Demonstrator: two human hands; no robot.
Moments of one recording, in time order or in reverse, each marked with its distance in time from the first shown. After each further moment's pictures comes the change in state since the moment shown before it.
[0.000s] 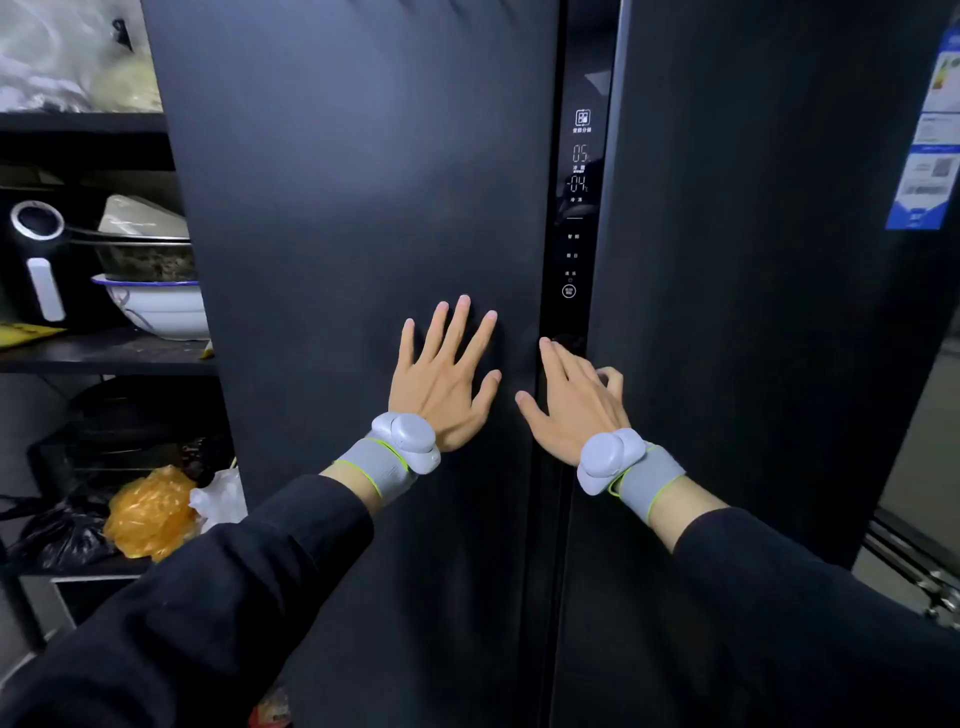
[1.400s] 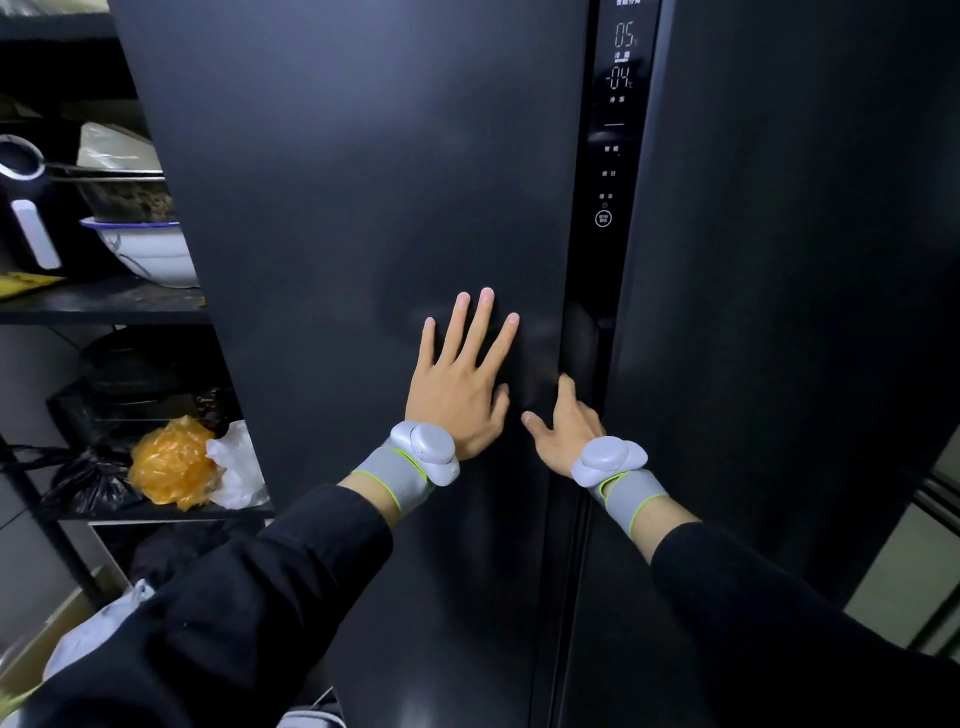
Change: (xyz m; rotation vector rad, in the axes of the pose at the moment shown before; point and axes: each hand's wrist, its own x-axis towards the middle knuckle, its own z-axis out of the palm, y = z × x) left_hand -0.040 0.002 0.045 0.066 -0.069 0.062; right_hand -0.026 -0.009 0.082 0.468 -0.346 0.389
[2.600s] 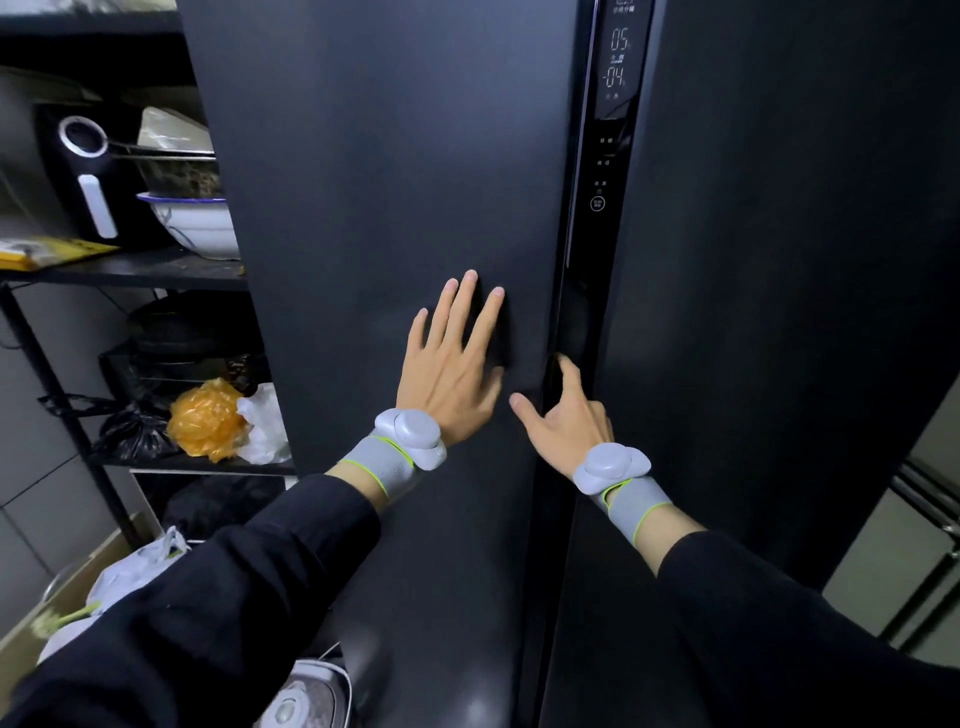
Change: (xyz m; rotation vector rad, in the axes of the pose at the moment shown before) left_hand -0.042 0.024 -0.057 -0.084 0.059 -0.130; right_hand -0.067 0.007 -0.012 0.131 0.094 -0.073
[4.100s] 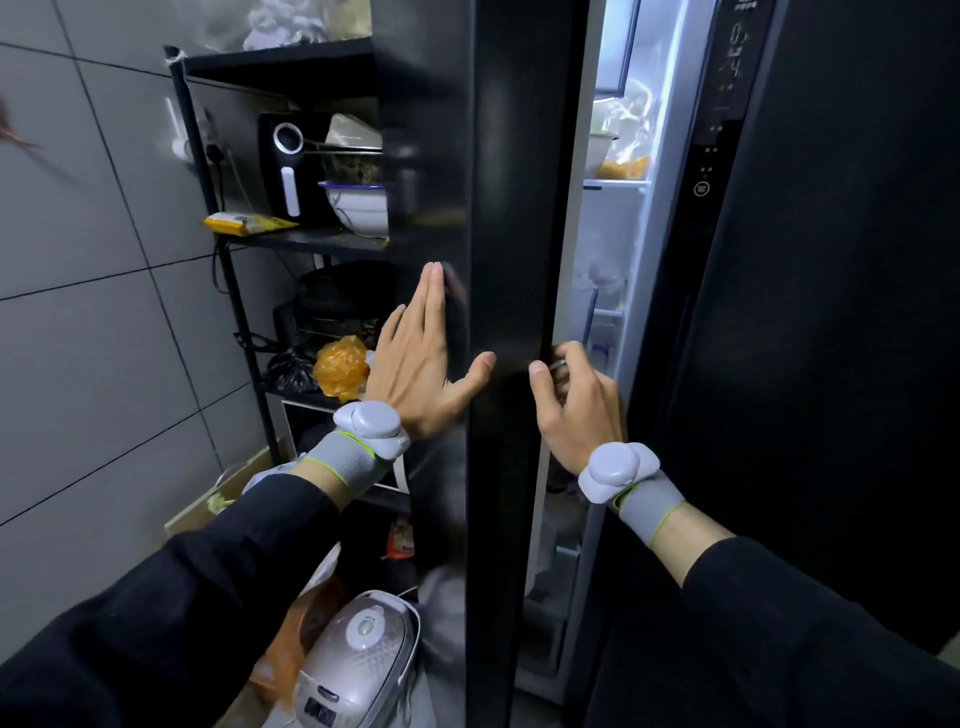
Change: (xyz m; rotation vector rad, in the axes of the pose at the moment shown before) left_hand -0.103 -0.031 -0.108 -0.007 0.014 -0.245; right_hand -0.085 -0.045 0.015 0.229 0.126 -0.607
